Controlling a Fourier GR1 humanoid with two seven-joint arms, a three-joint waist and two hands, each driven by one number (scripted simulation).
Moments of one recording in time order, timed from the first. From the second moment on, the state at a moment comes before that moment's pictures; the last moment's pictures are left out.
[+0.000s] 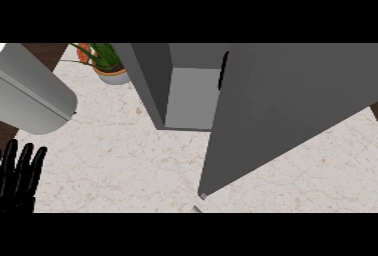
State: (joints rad) left arm 0.38 0.59 -0.25 -2.00 0.72 0.23 -0.52; right arm -0.20 -0.08 0.84 -2.37 0.01 -0.12 0.73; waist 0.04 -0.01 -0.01
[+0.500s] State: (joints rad) left arm 0.41 0.68 -0.11 -2.01 0.83 0.09 -0.50; right arm -0.59 -0.06 0.82 -2.16 -0.11 -0.37 0.72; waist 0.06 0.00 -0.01
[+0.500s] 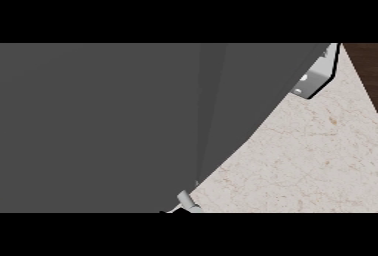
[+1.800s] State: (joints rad) left arm 0.39 0.77 0.14 -1.92 1.00 -0.10 -0.42; right arm -1.32 0.00 0.49 -1.04 -0.83 -0.01 0.46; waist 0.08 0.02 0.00
